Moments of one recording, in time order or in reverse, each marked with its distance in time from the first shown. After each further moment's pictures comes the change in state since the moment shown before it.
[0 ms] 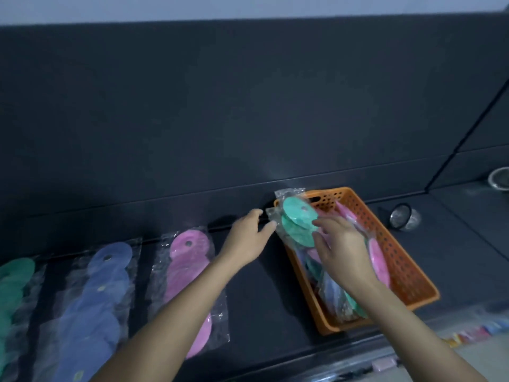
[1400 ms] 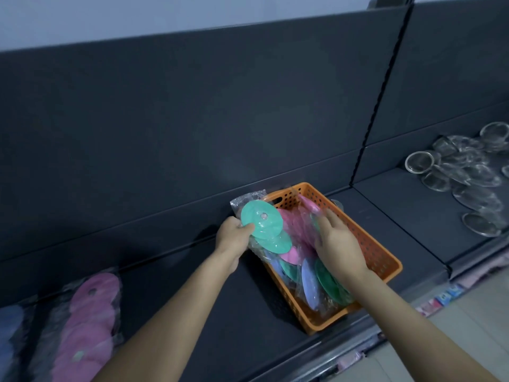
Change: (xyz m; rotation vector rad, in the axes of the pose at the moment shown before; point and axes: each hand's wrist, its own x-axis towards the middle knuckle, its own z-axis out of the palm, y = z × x) left_hand 0.072 0.120 0.130 -0.531 -0.032 -0.296; right_hand 0.021 0.191 -0.067 -0.300 -0.082 0.168
